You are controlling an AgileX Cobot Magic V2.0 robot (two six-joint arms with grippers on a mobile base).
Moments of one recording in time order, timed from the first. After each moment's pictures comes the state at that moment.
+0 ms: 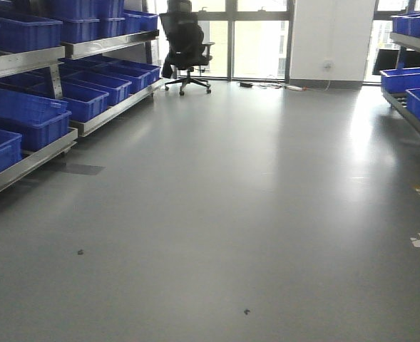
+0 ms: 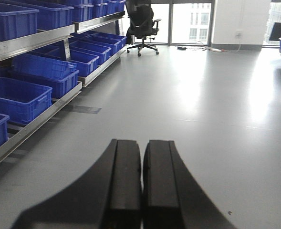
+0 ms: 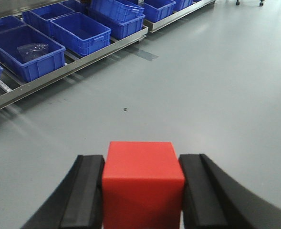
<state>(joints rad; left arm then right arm) -0.05 -0.01 0.01 0.01 0.13 -0.02 0.54 0.53 -0.65 -0.12 0.46 0.17</state>
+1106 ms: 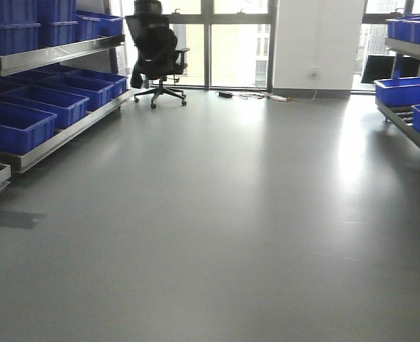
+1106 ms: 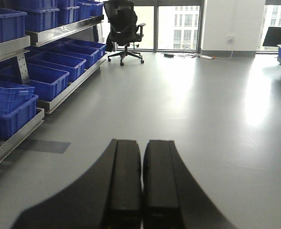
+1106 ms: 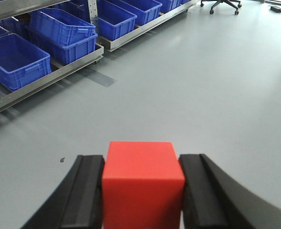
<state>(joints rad) -0.05 -0.01 0.01 0.01 0.13 -0.02 0.54 0.53 -0.65 -0.12 0.46 0.17</state>
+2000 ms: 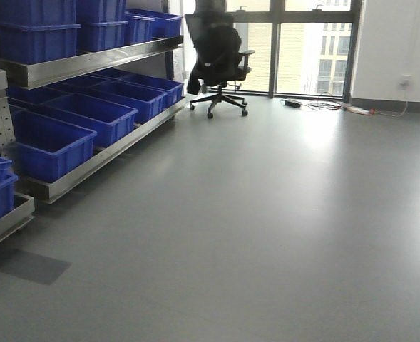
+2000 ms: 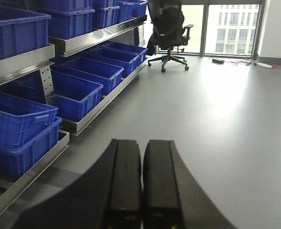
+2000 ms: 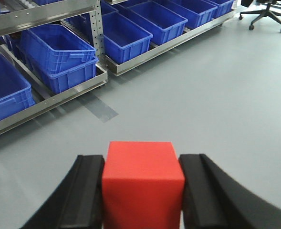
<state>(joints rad) -0.05 -0.01 0.01 0.01 0.13 -0.02 0.54 0.53 -0.65 -0.12 0.46 0.17</state>
